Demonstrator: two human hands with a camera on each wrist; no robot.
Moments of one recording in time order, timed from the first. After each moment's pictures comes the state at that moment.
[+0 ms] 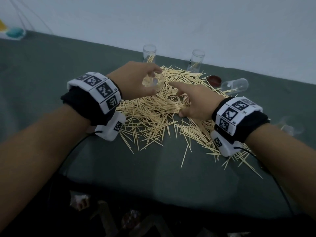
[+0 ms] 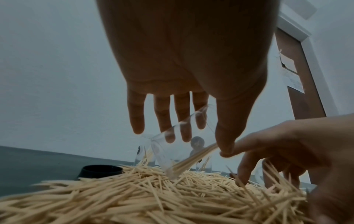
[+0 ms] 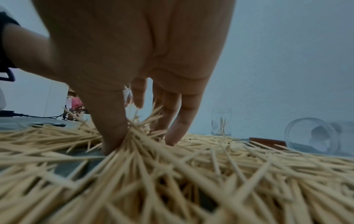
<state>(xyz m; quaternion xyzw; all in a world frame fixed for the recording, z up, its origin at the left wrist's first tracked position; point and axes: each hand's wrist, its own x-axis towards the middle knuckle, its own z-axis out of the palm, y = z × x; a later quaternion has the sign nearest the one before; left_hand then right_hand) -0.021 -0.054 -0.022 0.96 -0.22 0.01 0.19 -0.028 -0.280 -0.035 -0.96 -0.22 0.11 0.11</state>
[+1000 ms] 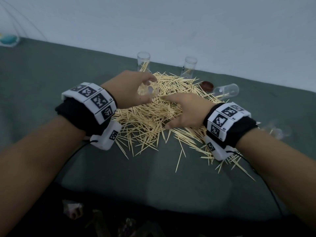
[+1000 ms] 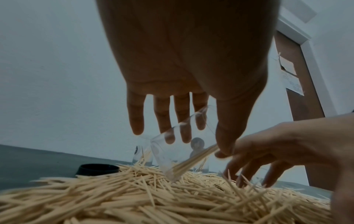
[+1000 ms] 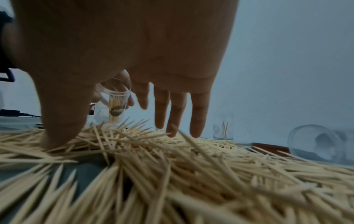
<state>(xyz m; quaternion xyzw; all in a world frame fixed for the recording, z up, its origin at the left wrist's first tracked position) -0.027 -0.056 -0.024 0.96 -0.22 0.01 0.20 -0.034 -0.274 -0.032 -0.96 -0.23 0.14 0.05</state>
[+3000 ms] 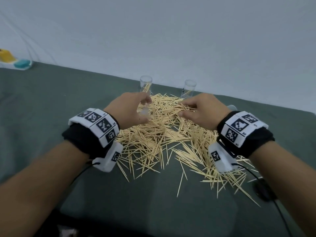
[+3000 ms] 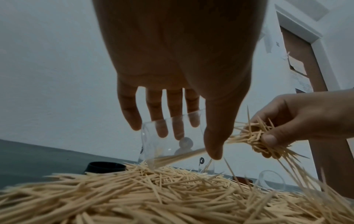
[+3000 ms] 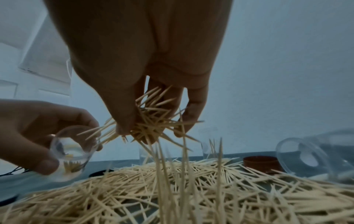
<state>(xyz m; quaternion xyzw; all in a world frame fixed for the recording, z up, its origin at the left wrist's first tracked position) -0.021 -0.051 -0.028 0.97 -0.15 0.01 0.21 -0.016 -0.294 0.005 -0.97 -0.19 0.01 0.15</state>
